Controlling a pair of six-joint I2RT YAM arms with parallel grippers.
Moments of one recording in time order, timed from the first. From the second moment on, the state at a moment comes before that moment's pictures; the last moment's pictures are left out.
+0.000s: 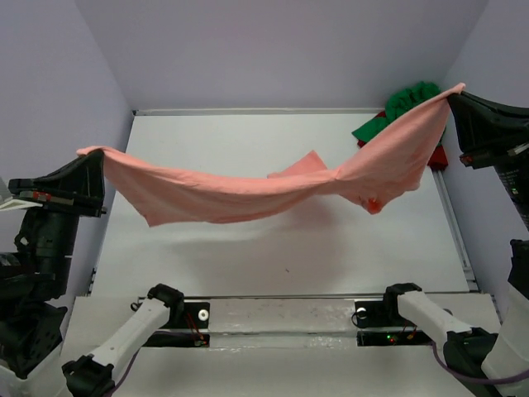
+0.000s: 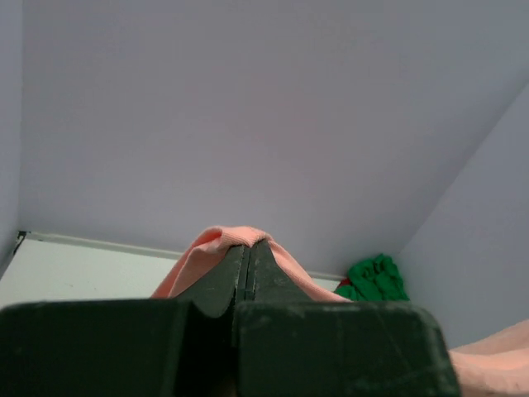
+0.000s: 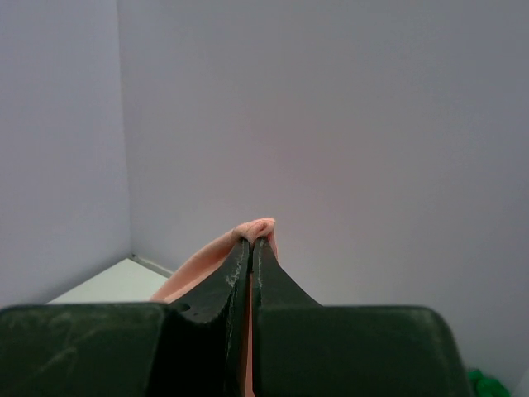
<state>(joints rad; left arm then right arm) -0.41 0.68 1.71 -0.66 -0.29 -0.32 0.14 0.96 1.97 -0.49 -0.30 0.03</state>
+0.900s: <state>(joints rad) -0.39 0.75 1.71 -0.88 -0.36 -0.38 0.14 1.06 2.09 -0.65 -0.44 0.10</state>
